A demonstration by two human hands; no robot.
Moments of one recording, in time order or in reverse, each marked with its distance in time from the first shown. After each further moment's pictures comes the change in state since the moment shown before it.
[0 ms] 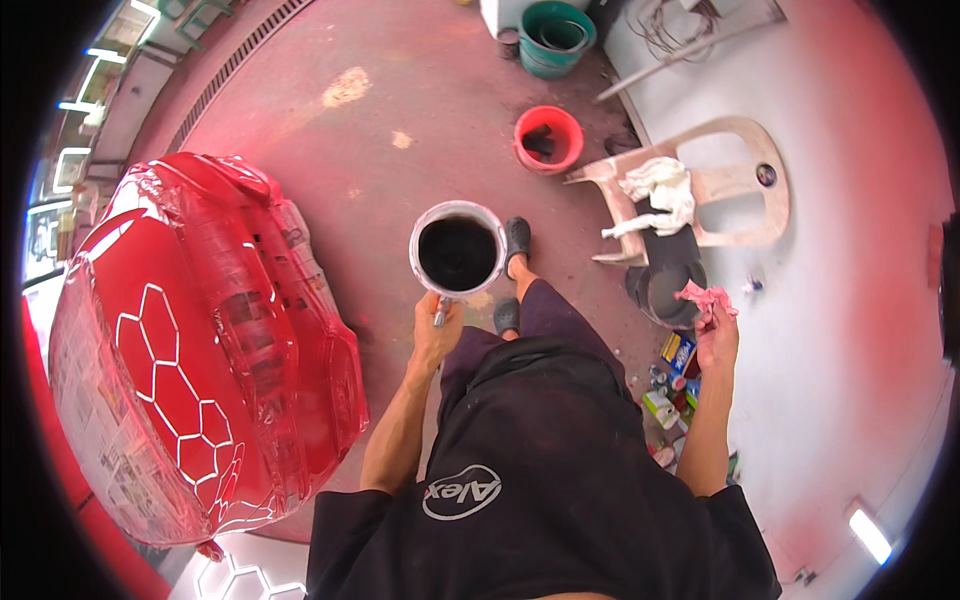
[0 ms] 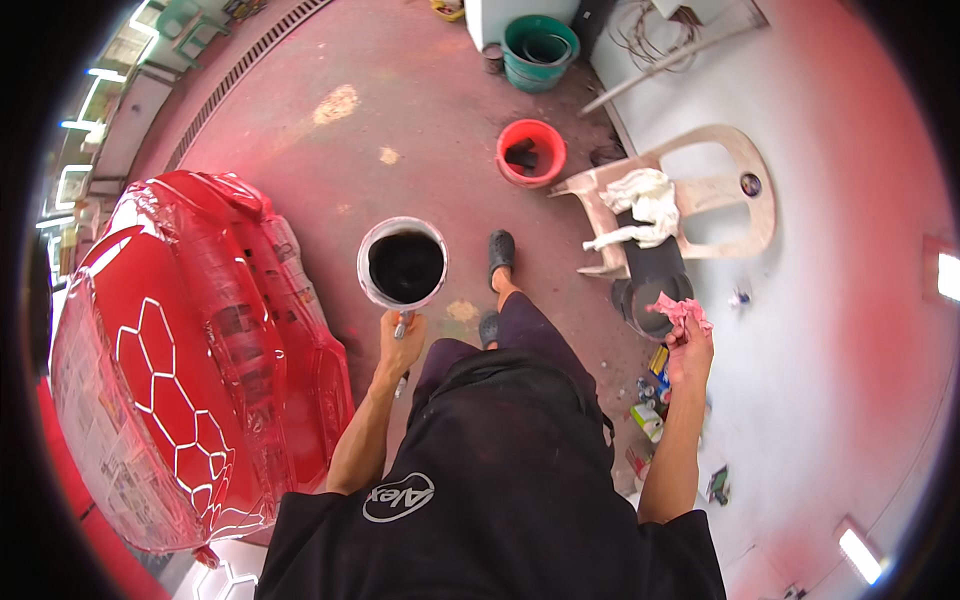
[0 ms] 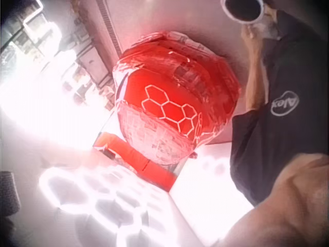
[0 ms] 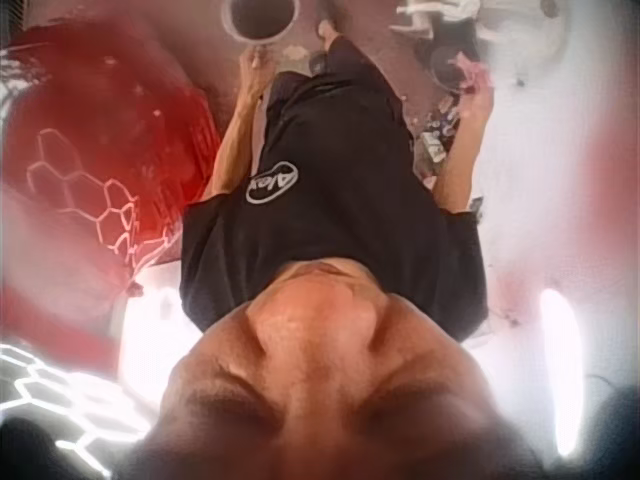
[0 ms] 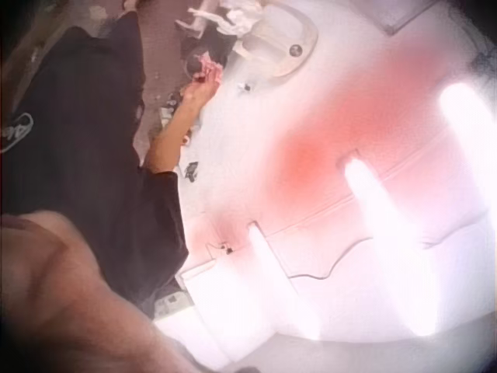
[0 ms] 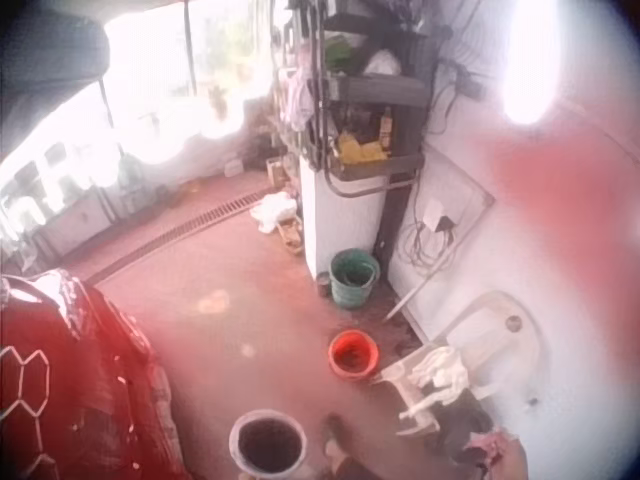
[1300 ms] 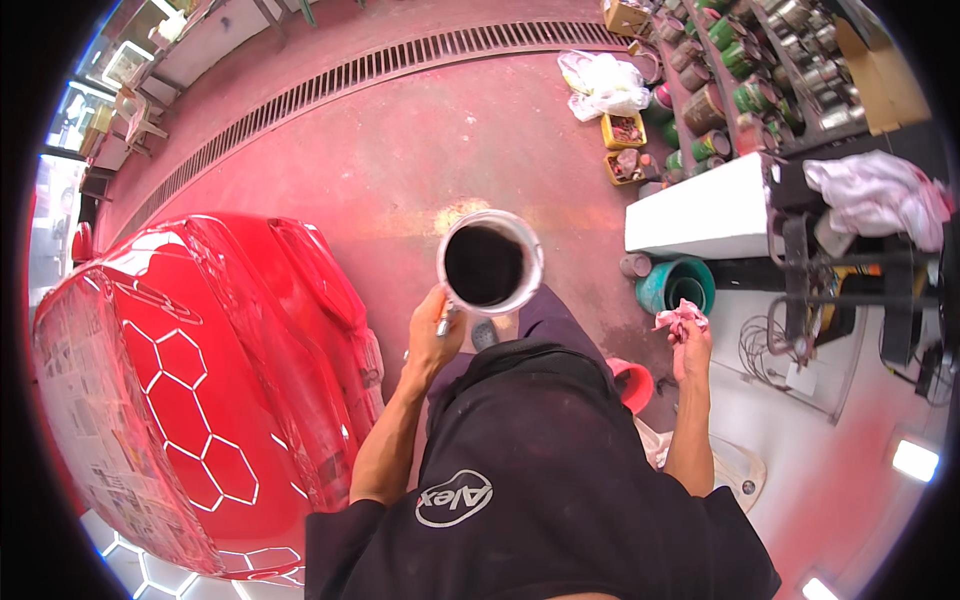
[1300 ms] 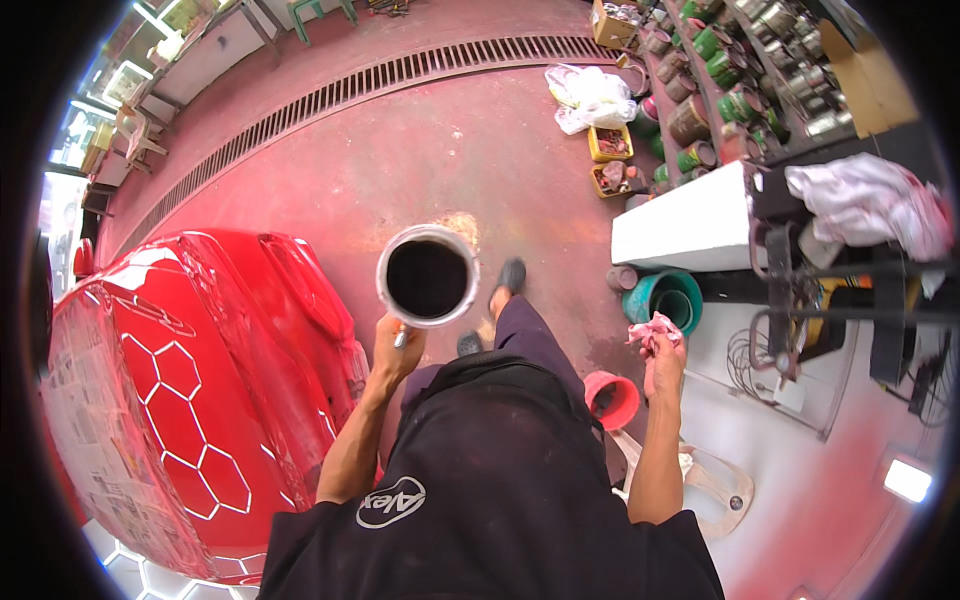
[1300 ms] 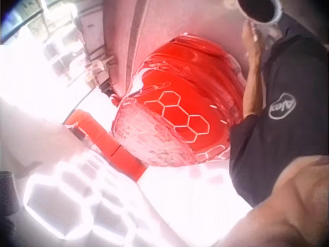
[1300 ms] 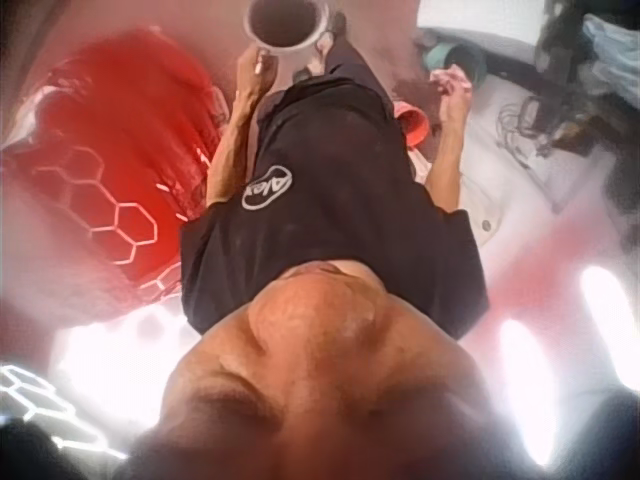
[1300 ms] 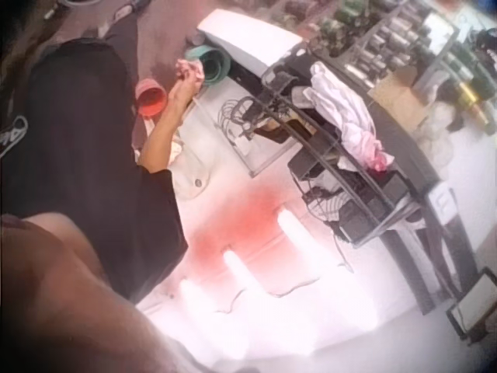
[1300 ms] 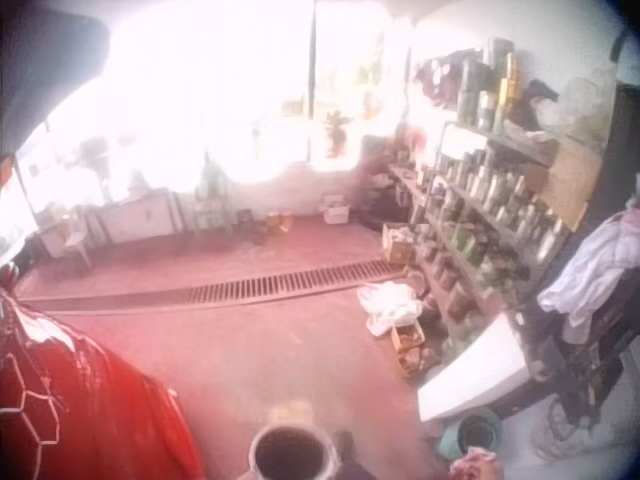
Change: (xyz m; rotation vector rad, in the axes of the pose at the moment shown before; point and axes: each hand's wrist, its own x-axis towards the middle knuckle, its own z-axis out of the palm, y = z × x) left_hand 0.658 0.090 -0.434 0.055 0.317 0.045; right_hand 0.203 0.001 0.906 -0.397 -0.468 -0.018
